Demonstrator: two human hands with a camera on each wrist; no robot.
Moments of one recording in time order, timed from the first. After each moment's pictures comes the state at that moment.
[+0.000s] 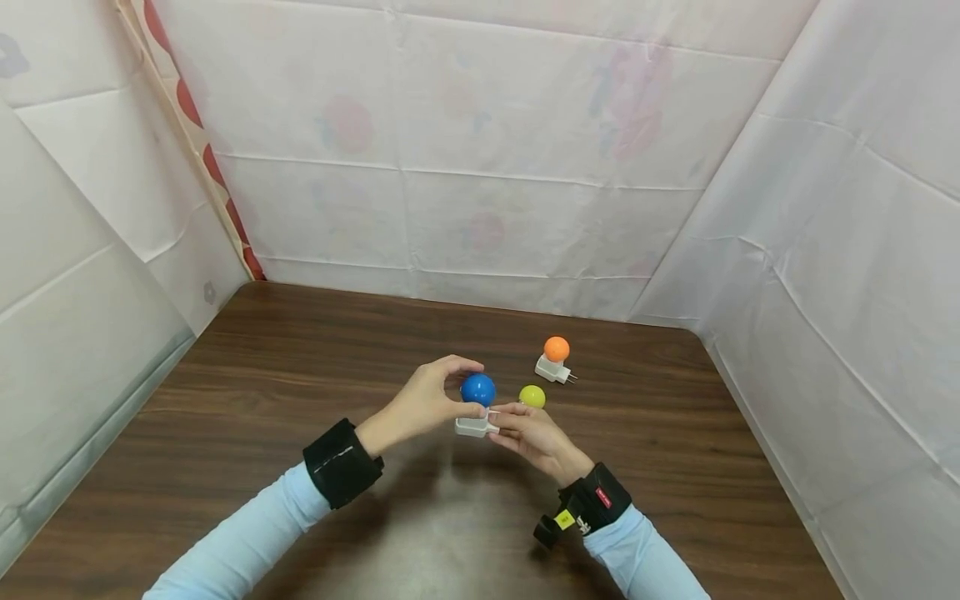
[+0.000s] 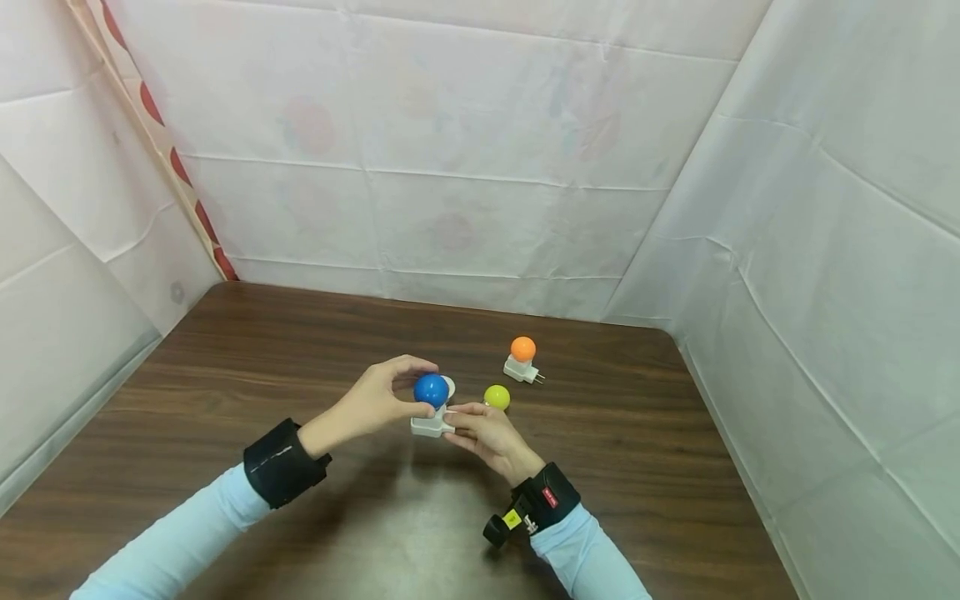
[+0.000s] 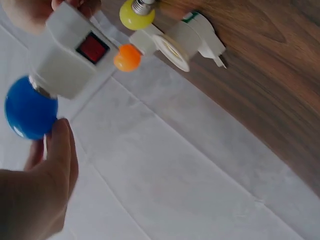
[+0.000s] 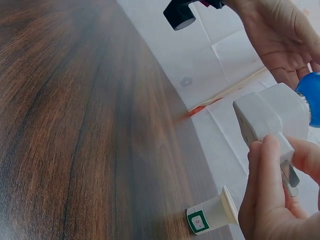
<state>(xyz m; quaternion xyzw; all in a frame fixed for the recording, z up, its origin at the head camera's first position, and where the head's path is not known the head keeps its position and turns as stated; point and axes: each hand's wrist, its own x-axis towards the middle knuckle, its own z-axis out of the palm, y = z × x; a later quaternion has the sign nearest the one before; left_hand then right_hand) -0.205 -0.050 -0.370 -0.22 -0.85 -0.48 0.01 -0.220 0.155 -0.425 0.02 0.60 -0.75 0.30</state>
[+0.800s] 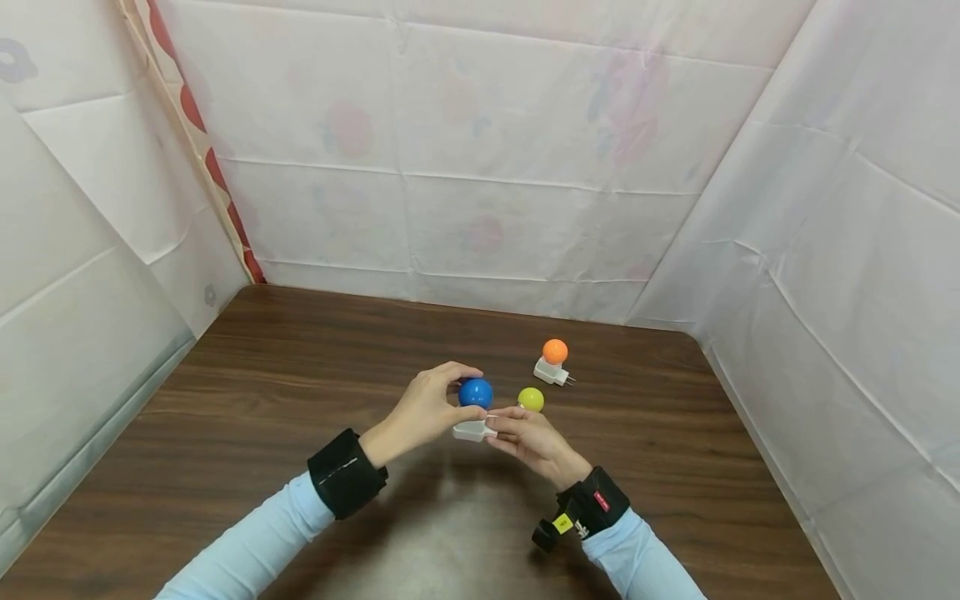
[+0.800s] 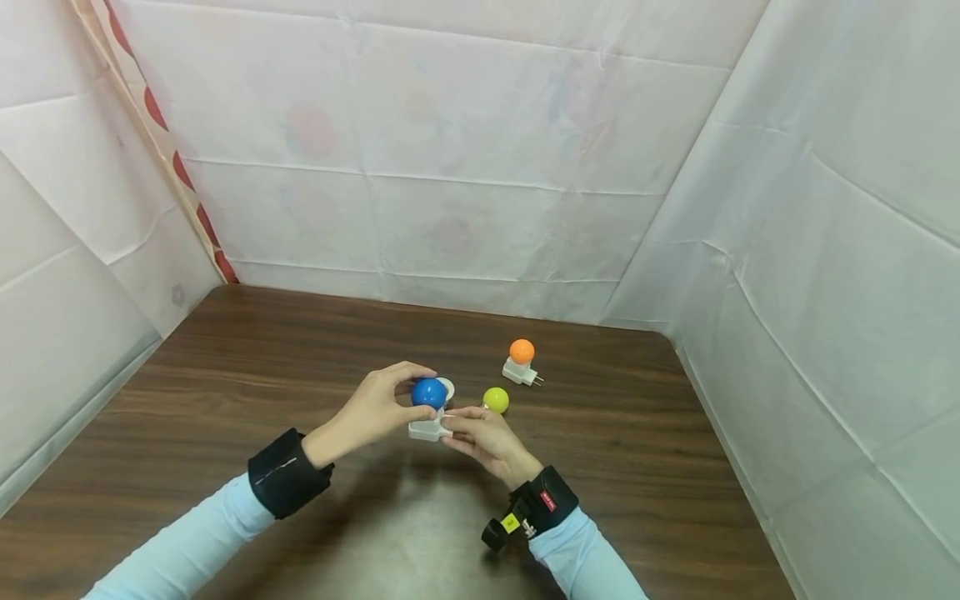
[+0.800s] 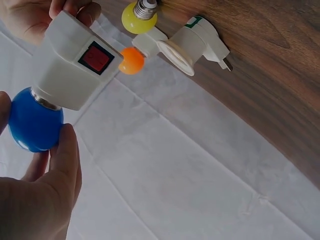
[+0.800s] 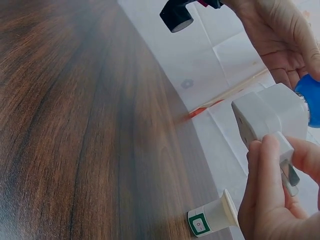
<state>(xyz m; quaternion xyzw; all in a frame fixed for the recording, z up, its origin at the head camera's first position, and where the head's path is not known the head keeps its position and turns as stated) -0.195 -0.043 -0.373 -0.22 -0.87 -0.44 0.07 -0.216 0.154 -0.425 0.02 0.59 -0.75 0.30</state>
